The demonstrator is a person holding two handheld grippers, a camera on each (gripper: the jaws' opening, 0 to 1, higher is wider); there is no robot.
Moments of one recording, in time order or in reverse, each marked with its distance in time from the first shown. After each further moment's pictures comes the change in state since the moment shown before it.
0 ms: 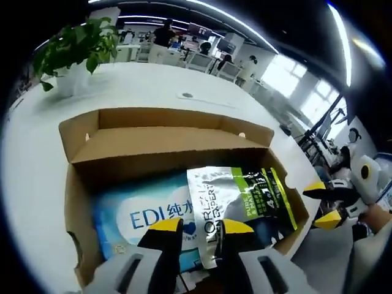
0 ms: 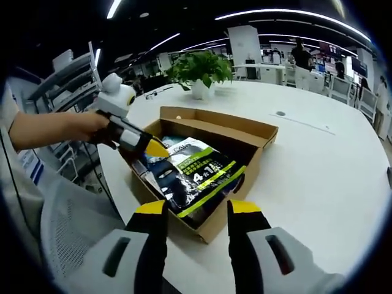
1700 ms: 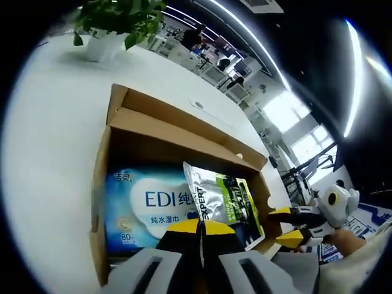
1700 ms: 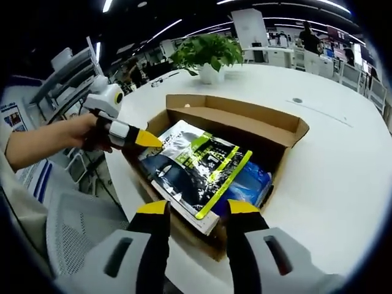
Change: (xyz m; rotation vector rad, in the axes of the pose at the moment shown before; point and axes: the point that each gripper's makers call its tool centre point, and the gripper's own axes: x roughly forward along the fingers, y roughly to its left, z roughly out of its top) left arm -0.033 0.009 -0.005 -0.267 -0.095 -0.123; right arm 0.043 0.018 0.005 0.031 0.139 0.073
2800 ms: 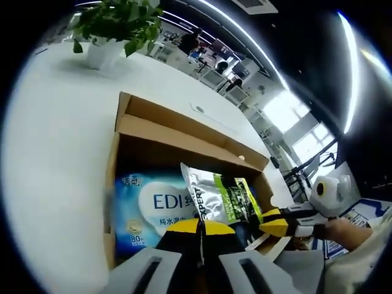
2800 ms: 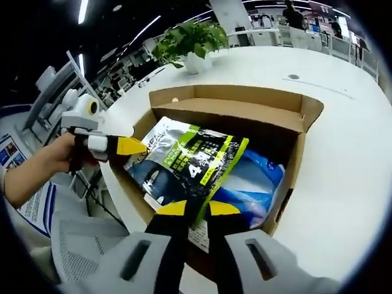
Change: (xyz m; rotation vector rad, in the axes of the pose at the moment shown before) left arm -0.005 0.004 0.004 0.042 -0.031 0.008; right arm 0.029 -0.005 -0.001 0.172 0.031 -0.010
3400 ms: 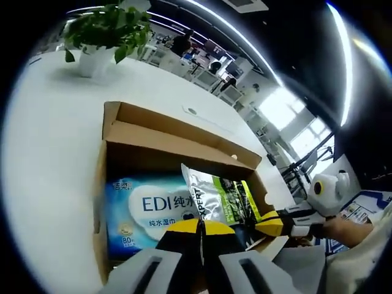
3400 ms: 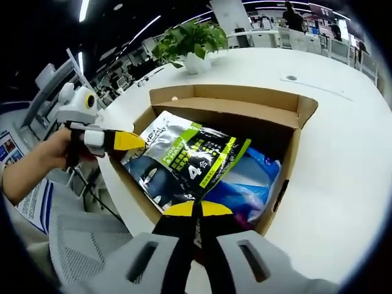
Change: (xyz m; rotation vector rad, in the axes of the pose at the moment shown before) left arm -0.002 -0.017 0.003 0.057 -0.004 -0.010; right arm -0.011 0.001 -0.005 -0.017 -0.007 -0.018
